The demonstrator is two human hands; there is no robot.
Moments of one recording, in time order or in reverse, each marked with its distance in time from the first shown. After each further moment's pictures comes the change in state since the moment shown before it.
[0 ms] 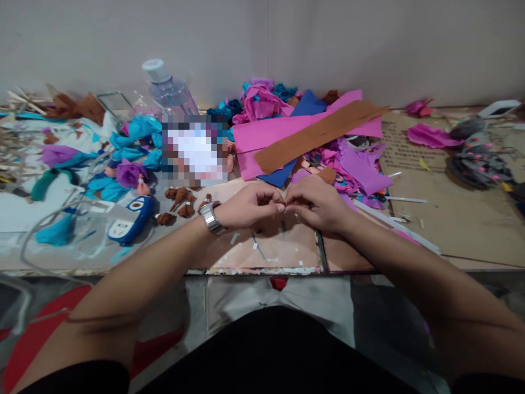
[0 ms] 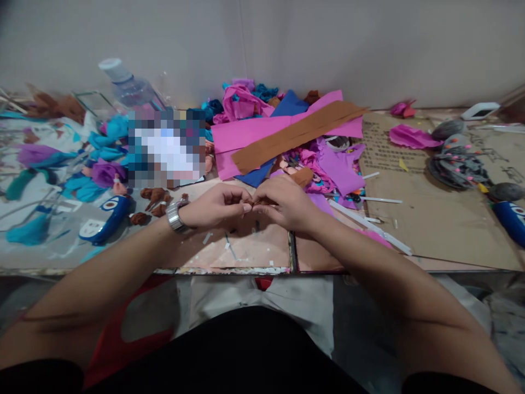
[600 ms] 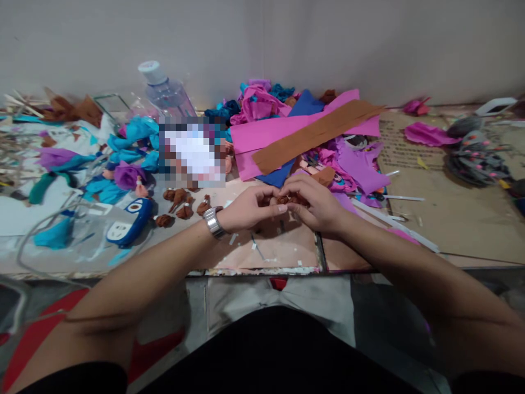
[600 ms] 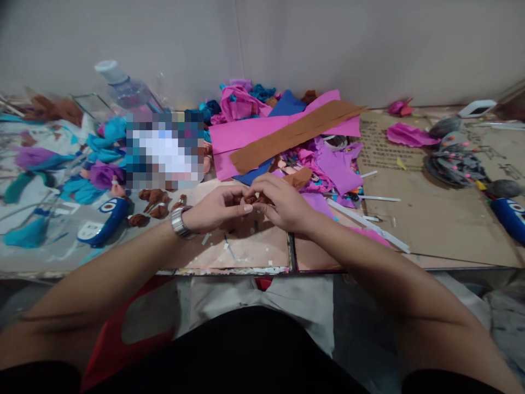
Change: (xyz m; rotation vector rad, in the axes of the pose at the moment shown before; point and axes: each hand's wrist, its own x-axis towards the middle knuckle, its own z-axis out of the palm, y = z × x) left_hand 0.000 -0.002 0.013 -0.165 0.122 -0.129; right_hand -0.001 -0.001 0.006 0.092 0.058 0.014
